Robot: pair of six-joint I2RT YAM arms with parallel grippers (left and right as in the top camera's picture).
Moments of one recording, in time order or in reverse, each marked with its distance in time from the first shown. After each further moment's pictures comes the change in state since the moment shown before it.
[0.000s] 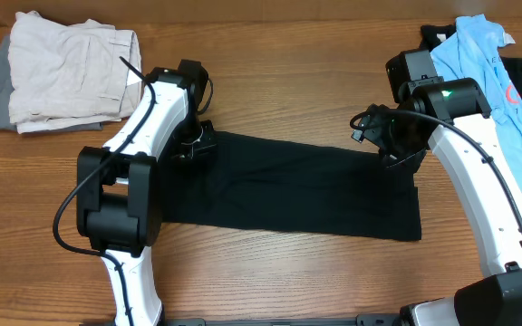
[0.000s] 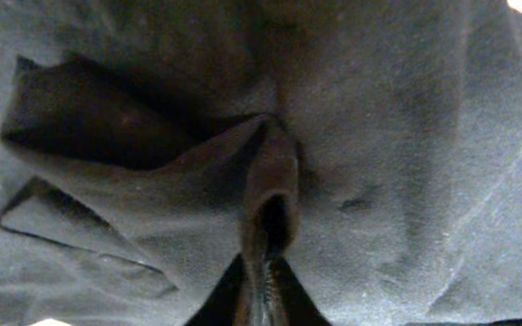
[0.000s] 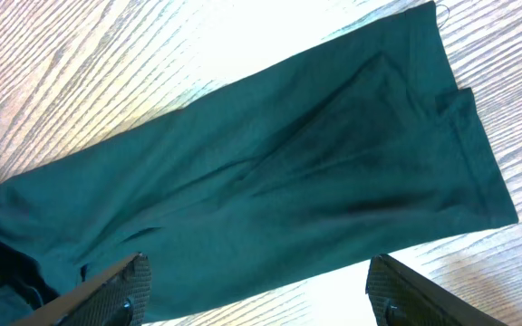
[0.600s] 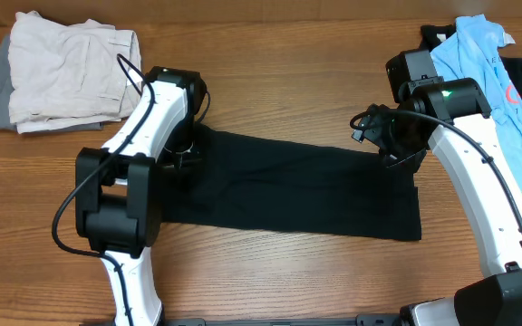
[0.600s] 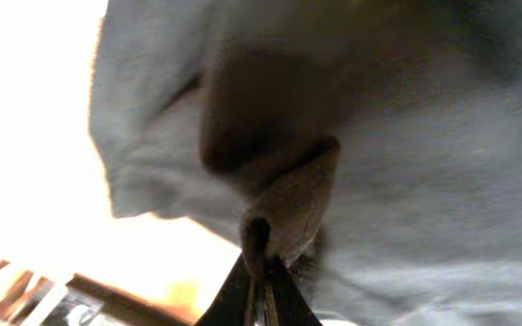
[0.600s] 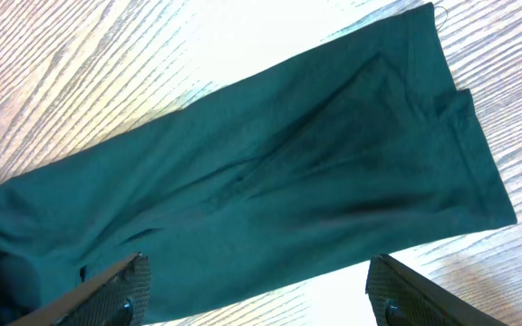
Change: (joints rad) left arm 0.002 -0.016 0.001 -0.254 -0.206 -0.037; right arm 0.000 0.000 0.000 0.001 0.003 0.000
